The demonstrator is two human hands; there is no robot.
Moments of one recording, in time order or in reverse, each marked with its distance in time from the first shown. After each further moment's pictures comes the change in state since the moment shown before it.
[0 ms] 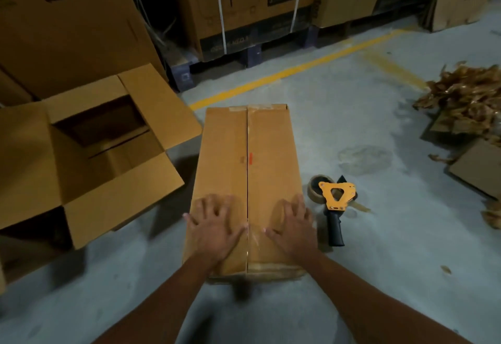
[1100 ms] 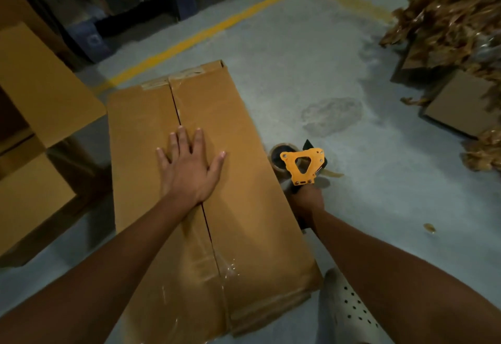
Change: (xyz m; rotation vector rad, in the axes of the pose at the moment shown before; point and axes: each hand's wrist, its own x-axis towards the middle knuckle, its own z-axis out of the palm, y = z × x) left_hand 0.149 0.103 0.024 0.050 0.175 0.134; right_hand 0.131 0.173 0.044 0.414 -0.024 0.544
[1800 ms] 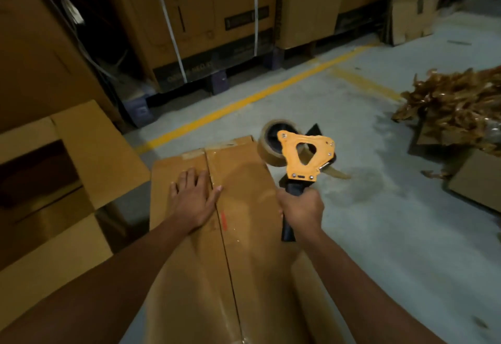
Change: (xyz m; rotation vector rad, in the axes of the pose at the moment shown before) left_hand 0.087 -0.068 -0.031 -0.019 0.008 0.003; right_hand -0.062 -0.172 -0.060 0.678 0.232 -0.215
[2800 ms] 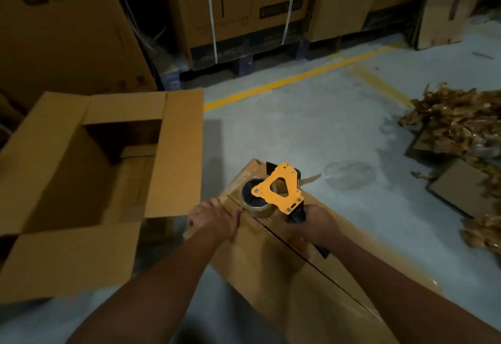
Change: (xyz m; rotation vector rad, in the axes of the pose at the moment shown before) left_hand -0.153 0.033 -0.030 0.168 -0.427 -0.412; right_hand -0.101 -0.003 -0.086 -0.911 -0.510 -0.241
